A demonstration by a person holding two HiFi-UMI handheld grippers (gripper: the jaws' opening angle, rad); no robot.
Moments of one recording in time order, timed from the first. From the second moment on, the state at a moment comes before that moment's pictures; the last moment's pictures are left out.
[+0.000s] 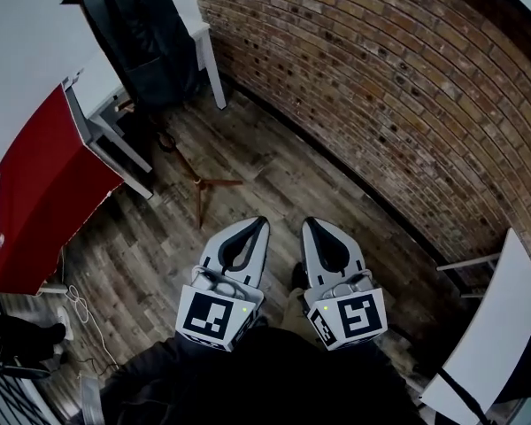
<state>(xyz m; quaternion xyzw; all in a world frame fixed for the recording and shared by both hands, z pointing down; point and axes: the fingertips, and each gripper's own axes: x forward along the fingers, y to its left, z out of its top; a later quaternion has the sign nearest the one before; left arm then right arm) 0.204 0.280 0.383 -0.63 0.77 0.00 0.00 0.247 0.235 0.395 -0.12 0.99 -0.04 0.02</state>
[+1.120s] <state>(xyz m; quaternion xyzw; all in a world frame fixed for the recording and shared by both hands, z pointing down) 0.002 0.066 0.370 -0.49 0.87 0.00 -0.01 0.026 0.013 0.381 0.06 1.00 -0.03 0.00</state>
